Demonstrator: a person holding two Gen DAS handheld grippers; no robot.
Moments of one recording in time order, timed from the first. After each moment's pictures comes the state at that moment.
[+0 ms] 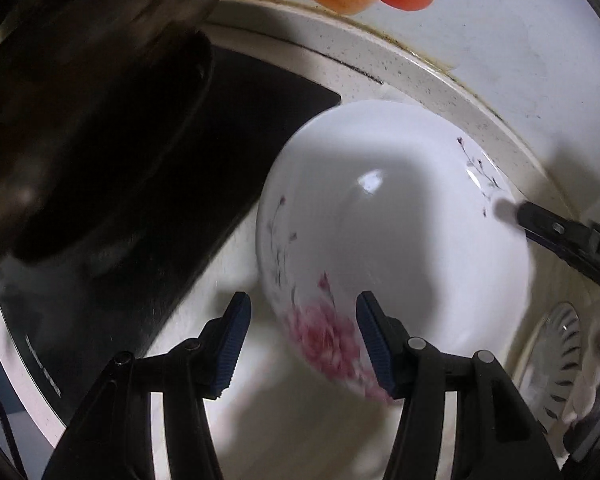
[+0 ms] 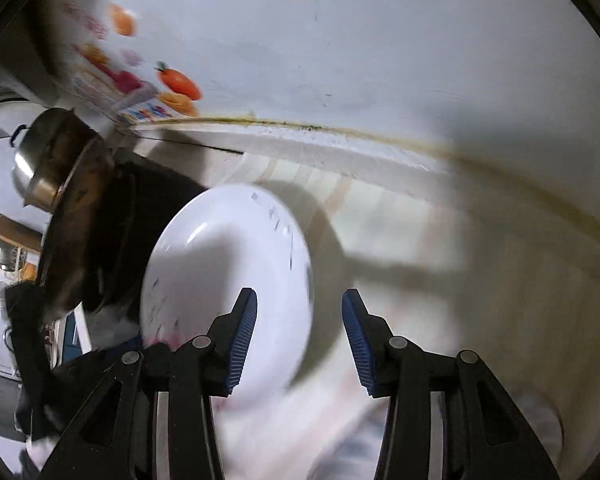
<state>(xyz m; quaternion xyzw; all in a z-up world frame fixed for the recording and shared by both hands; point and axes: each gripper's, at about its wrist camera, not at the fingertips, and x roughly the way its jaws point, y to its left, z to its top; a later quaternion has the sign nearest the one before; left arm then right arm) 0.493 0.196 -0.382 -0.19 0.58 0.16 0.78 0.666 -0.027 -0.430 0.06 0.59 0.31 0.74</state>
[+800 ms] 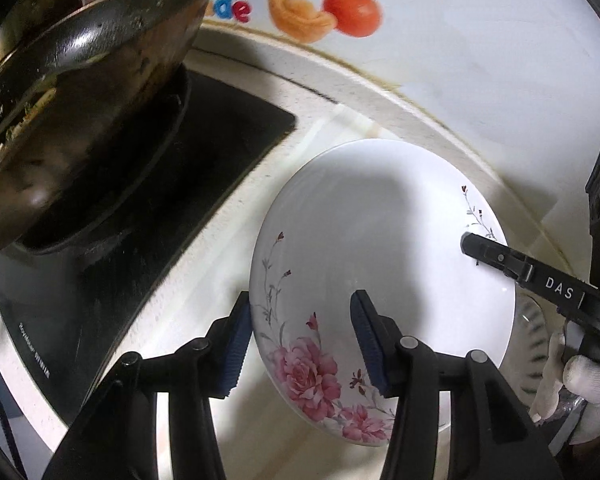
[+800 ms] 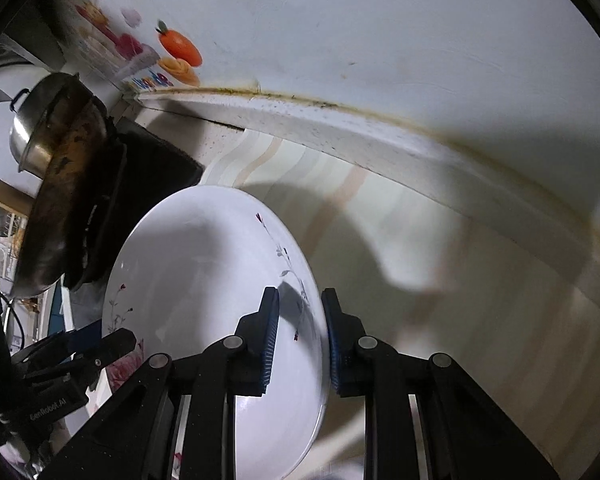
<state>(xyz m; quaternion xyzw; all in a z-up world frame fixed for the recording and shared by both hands) 0.510 0.176 -0.317 -0.20 0.54 0.12 0.81 0.665 -0.015 -0.447 0.02 0.59 0.34 0.73</state>
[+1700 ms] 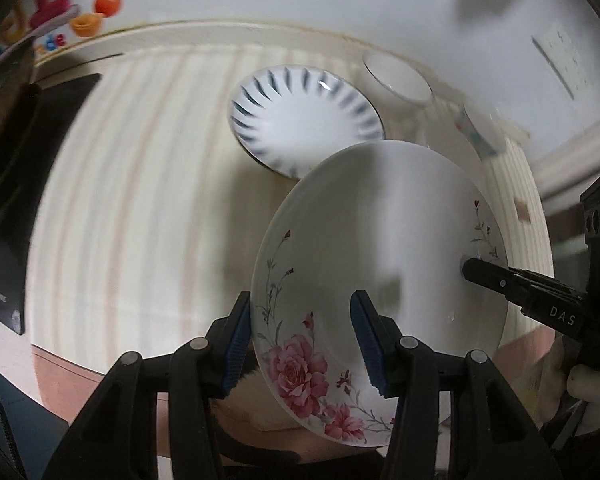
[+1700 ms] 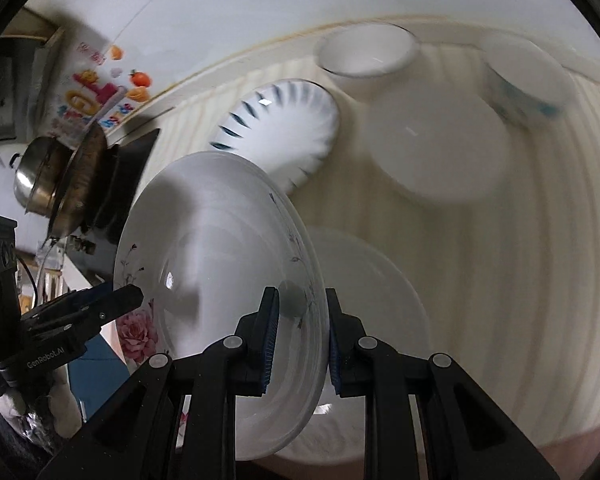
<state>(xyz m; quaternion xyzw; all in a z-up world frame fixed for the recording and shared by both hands) 0.303 -0.028 -0.313 -0.06 0.60 -0.12 0.79 0.361 -0.289 -0.373 0.15 0.61 0.16 0.76</state>
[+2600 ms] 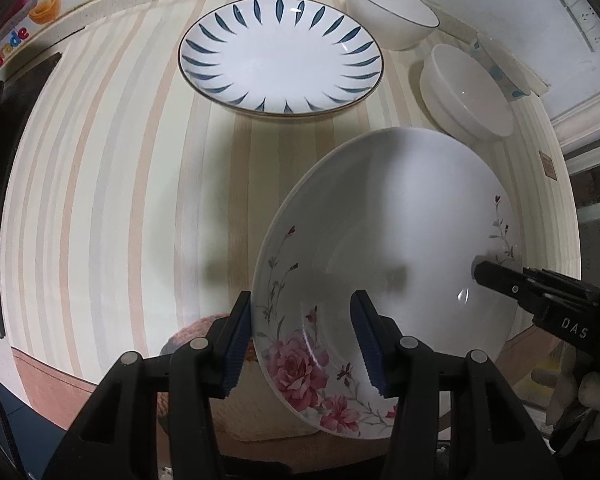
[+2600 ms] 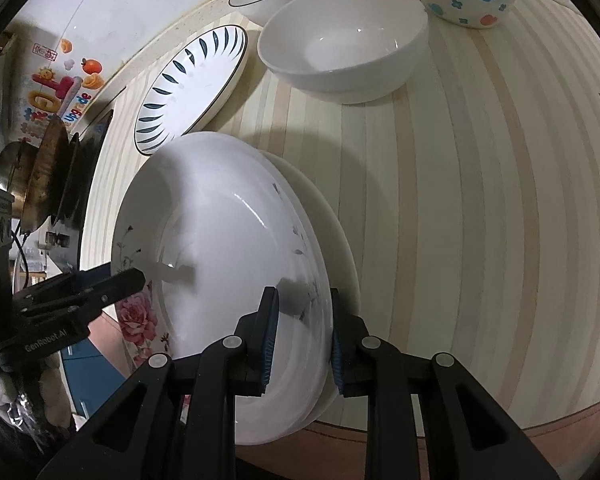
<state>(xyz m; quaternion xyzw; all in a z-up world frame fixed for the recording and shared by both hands) 0.306 -0.069 -0.364 -0.02 0.65 -0.12 0.75 0.341 -0.323 -0.439 0.16 0.65 0.13 0.73</state>
